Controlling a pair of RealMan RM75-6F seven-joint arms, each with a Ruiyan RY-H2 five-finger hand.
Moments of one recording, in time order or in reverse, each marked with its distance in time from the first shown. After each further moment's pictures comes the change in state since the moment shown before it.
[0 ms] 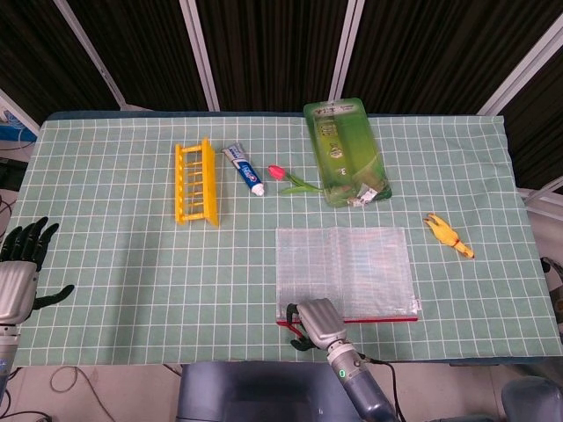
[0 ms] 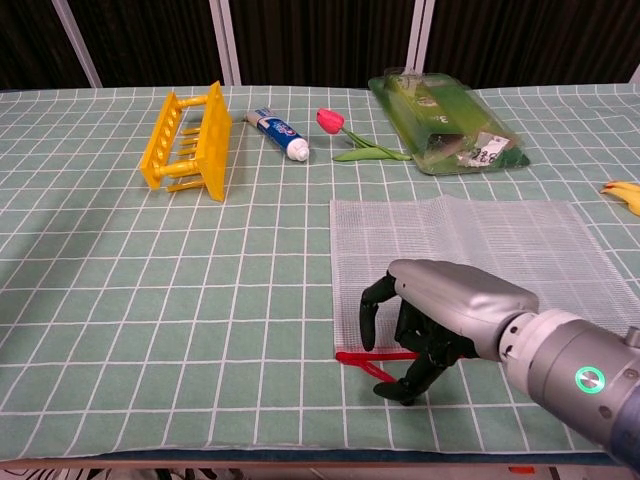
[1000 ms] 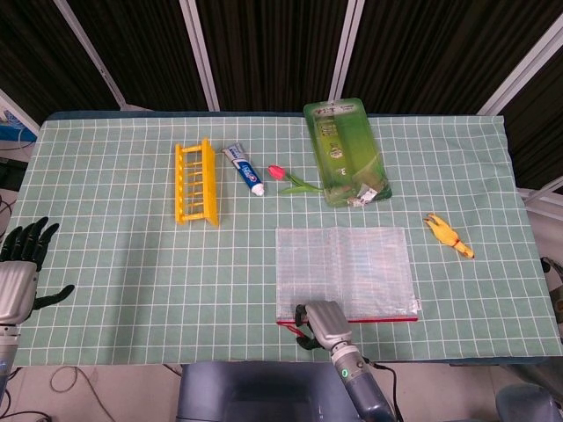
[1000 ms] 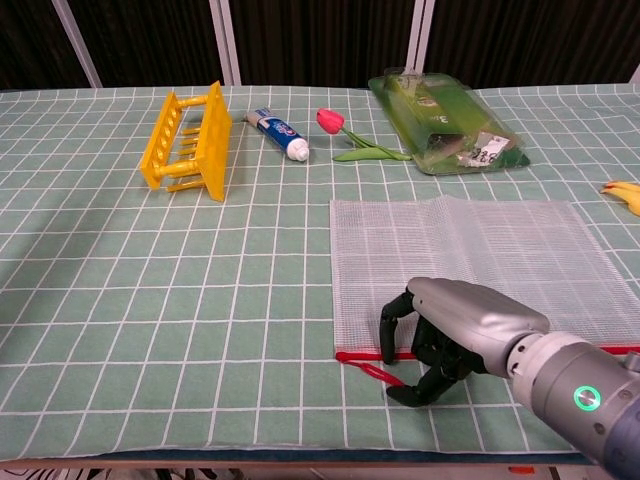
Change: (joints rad) left arm -0.001 0.000 0.000 0.000 -0.001 0.000 -0.002; right arm -0.036 -0.042 -0.007 0.077 0.026 0.016 0.029
